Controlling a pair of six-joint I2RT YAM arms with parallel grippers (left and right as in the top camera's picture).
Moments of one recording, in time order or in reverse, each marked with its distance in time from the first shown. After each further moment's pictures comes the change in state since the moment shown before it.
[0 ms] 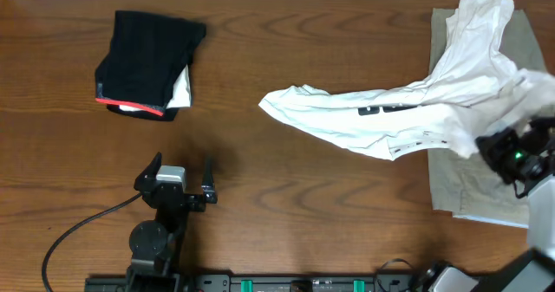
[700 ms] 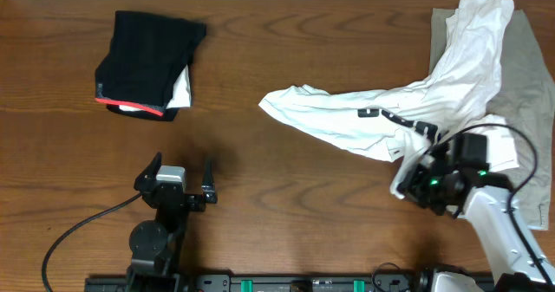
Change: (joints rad) left arm 0.000 0.000 0.000 0.000 0.000 0.000; right arm 0.497 -0.080 -0.268 -0.104 0.125 0.063
